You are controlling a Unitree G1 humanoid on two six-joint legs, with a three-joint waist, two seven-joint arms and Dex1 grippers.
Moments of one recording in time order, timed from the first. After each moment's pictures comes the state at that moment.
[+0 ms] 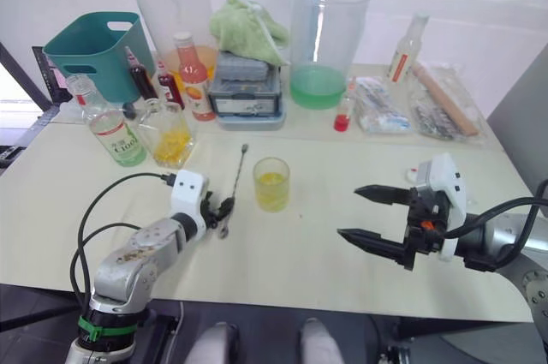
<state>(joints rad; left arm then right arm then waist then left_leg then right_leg) -0.24 0.29 -0.03 -0.34 -0.29 0.85 -0.14 -0.03 -0.93 -0.44 -0.60 0.92 0.80 0.96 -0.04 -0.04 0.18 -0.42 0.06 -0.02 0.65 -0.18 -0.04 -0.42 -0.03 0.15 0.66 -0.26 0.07</state>
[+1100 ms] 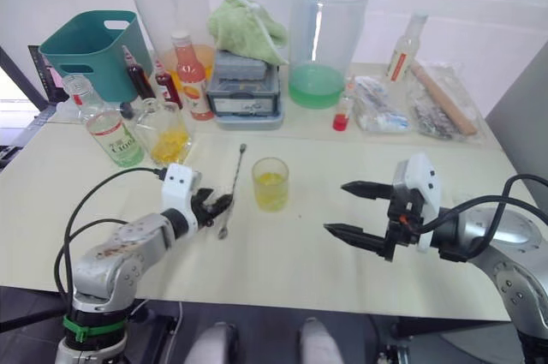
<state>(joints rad) -0.26 0.29 0.00 -0.43 -0.34 0.99 -0.18 -0.10 -0.89 -0.30 -0.56 0.84 0.72 0.93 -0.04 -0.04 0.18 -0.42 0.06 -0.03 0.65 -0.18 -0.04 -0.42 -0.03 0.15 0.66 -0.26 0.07</state>
